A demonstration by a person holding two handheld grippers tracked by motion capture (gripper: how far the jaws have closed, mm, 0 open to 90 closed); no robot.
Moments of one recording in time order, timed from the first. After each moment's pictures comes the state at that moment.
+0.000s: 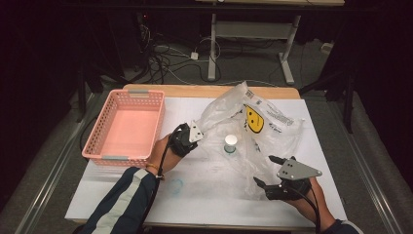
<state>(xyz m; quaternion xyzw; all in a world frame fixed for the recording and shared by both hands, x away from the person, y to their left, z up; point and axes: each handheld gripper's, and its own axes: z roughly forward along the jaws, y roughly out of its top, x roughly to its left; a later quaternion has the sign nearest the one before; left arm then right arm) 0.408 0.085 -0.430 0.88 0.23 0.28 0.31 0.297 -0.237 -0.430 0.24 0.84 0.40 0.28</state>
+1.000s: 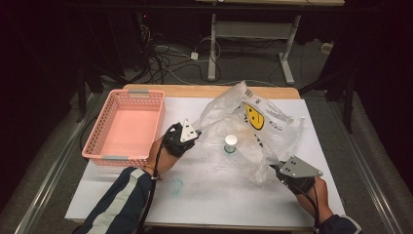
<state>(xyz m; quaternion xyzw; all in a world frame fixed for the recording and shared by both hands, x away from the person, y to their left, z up) 0.404 0.101 -0.429 0.85 0.24 0.28 0.37 0.310 -0.253 -0.433 0.24 0.82 0.38 0.35</state>
